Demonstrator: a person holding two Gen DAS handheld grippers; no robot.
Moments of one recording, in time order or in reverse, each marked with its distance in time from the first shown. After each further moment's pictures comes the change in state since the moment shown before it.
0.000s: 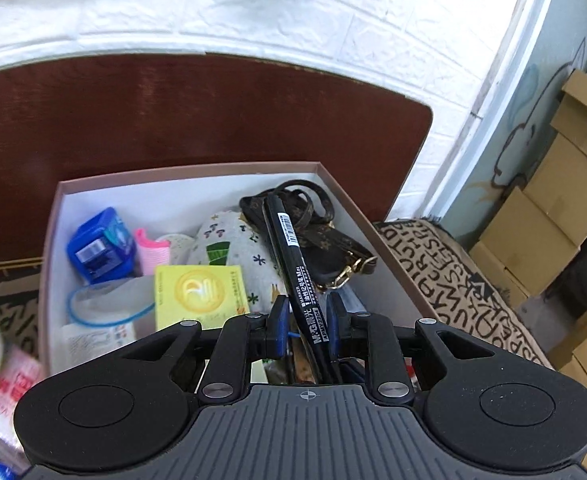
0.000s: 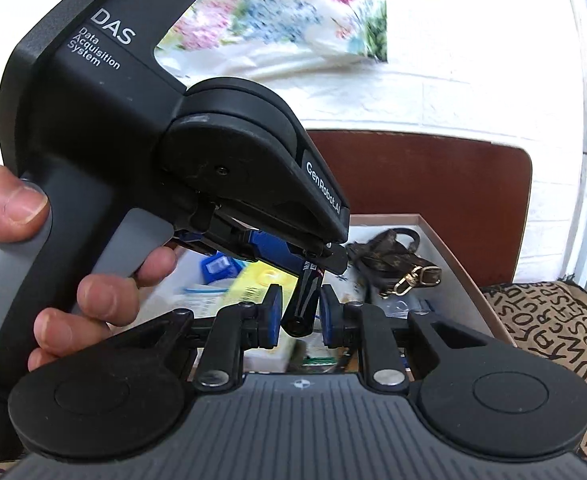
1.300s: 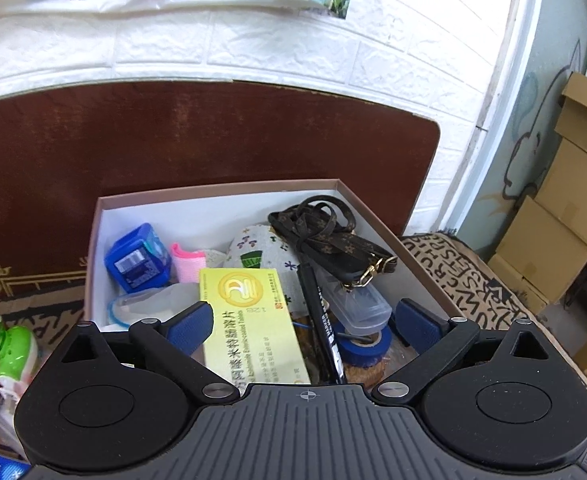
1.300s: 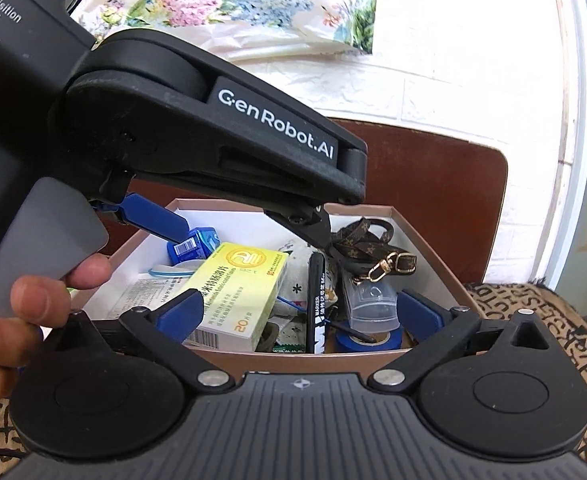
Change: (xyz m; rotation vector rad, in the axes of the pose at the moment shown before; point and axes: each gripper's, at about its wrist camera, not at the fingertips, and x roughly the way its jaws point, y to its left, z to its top) left arm -0.037 0.008 -0.025 0.045 -0.110 0.069; right arm 0.001 0.012 -0.018 -0.064 -0.010 -0.121
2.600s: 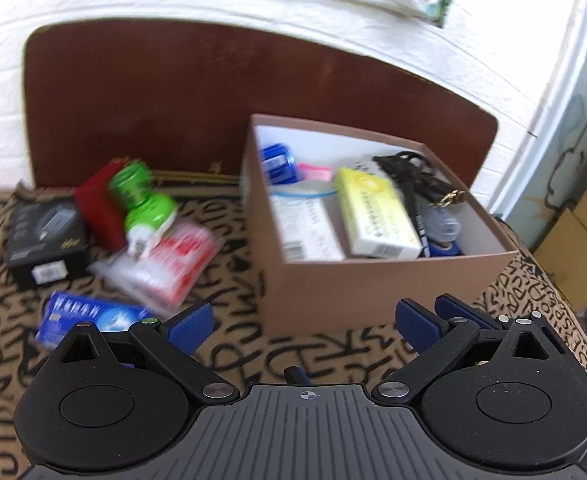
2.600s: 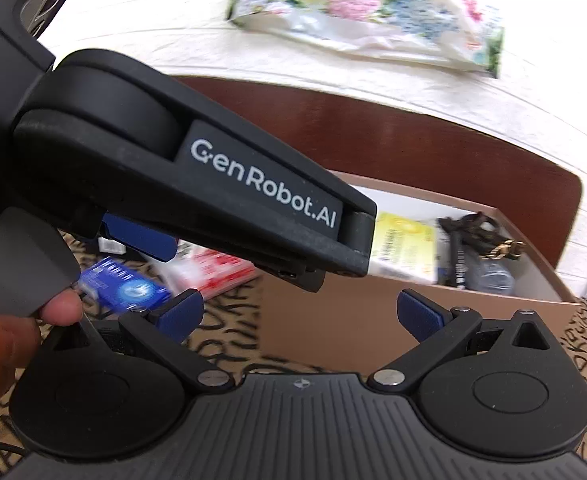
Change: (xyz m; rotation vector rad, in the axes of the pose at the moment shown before) left arm -0.114 0.072 -0.100 -0.171 0.027 0.139; right arm -0.057 0.109 -0.027 -0.166 0.052 0.191
